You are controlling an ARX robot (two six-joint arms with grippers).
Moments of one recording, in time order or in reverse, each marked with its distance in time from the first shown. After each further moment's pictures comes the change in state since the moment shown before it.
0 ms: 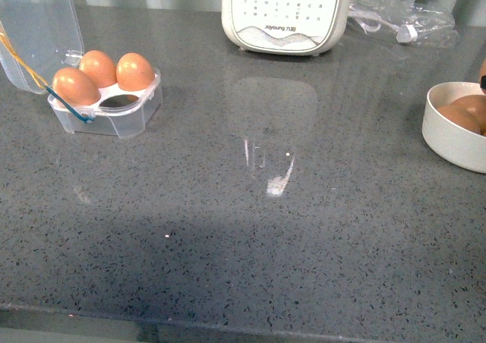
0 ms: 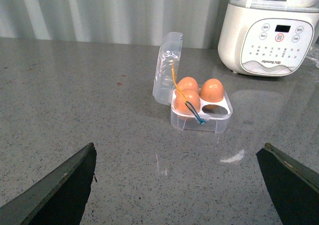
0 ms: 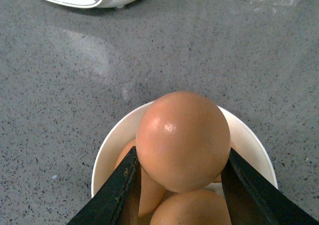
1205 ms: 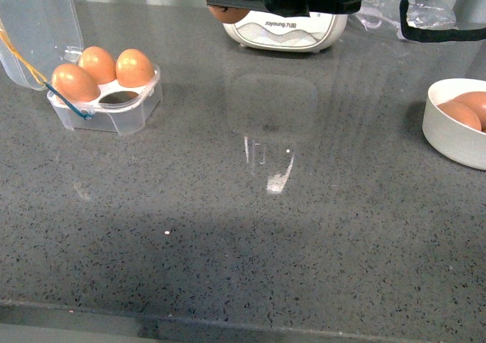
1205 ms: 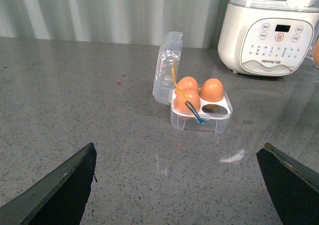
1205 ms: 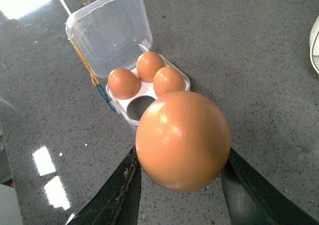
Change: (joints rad) left arm 0.000 0.000 0.000 0.000 0.000 0.000; right arm 0.446 0.185 0.408 -0.201 -0.261 0.098
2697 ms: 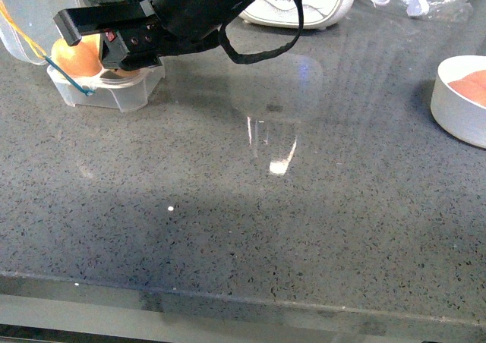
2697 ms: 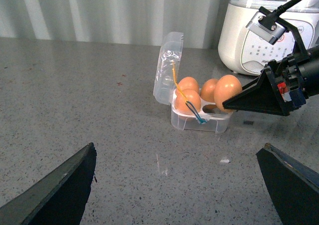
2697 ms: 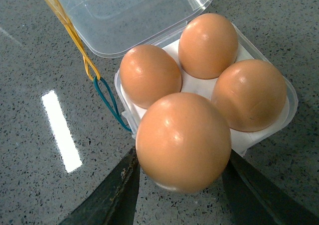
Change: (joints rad) left arm 0.000 0.000 0.000 0.000 0.000 0.000; right arm 0.181 0.435 0.456 -0.245 0.069 -0.089
